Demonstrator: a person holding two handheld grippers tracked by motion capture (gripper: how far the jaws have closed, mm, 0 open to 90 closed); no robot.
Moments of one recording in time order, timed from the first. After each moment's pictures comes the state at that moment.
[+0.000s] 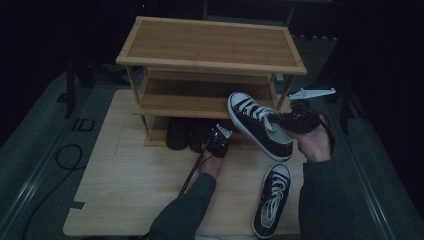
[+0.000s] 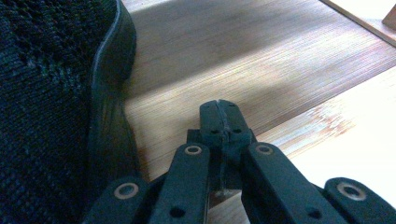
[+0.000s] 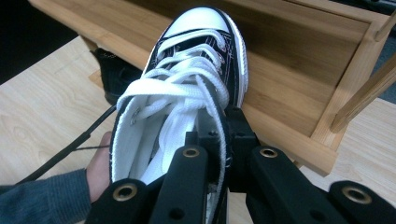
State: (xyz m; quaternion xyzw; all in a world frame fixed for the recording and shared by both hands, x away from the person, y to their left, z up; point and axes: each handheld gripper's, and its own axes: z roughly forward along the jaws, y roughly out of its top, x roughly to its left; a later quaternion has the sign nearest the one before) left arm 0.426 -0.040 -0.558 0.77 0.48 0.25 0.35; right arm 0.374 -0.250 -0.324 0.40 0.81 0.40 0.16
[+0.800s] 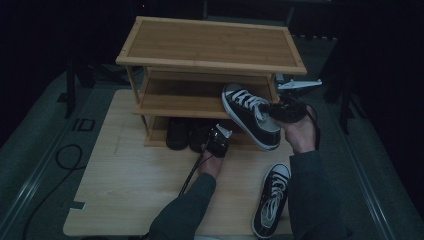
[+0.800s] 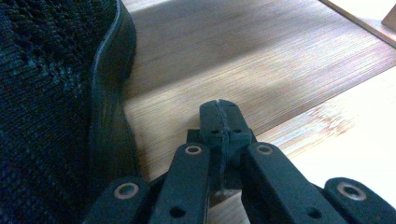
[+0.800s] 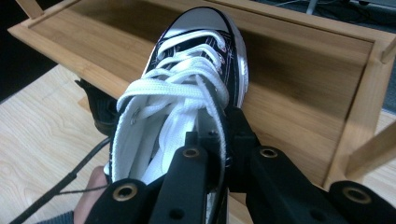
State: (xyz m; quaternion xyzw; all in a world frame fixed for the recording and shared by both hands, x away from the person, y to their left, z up) left arm 0.427 -0.039 -0.558 0.77 0.48 0.24 0.35; right arm 0.404 -0.227 -0.327 0.42 0.79 0.42 0.17
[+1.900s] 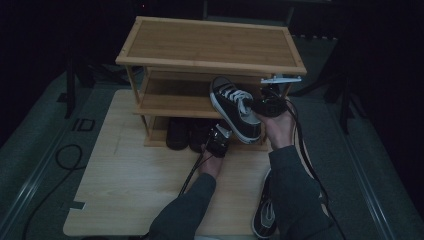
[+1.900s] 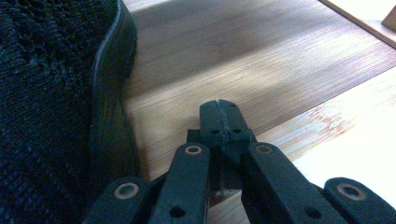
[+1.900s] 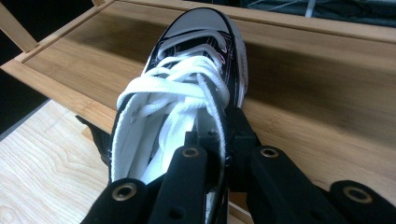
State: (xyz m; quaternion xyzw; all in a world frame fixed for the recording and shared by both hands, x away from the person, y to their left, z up) left arm 0.426 -0.039 -0.558 0.76 0.48 0.25 0.35; right arm 0.425 -0.186 -0.339 0.45 0.76 0.44 0.16
